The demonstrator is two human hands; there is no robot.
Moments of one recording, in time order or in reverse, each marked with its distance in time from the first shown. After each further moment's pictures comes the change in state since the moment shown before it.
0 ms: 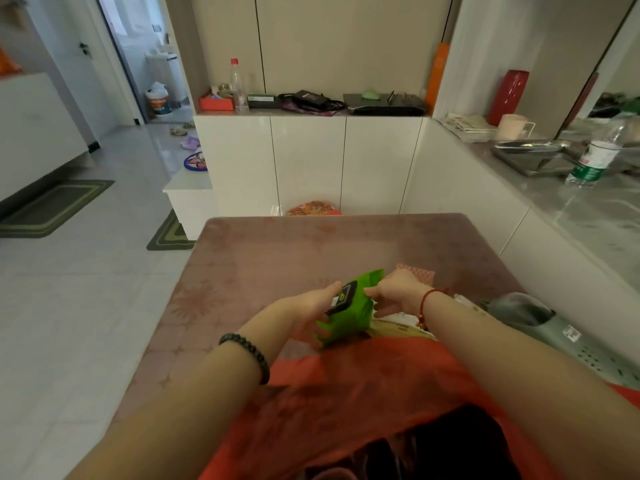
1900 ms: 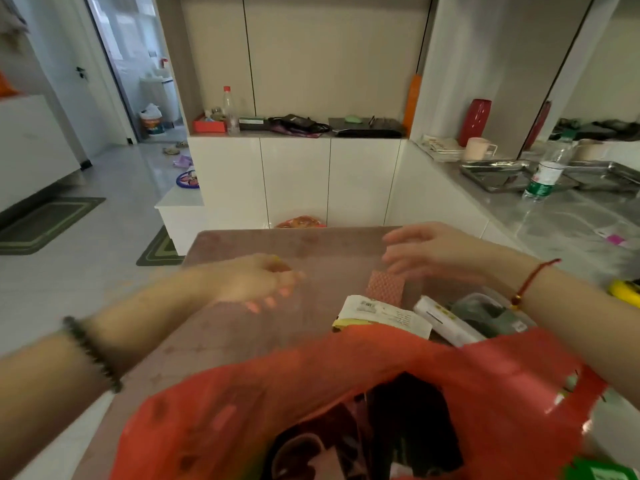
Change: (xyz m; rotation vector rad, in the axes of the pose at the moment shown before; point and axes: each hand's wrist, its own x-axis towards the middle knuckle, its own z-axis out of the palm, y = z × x) left_hand -0.113 0.019 -0.026 0.530 0.165 0.343; right_hand -0.142 -0.035 -0.106 -0.147 -0.177 -0.430
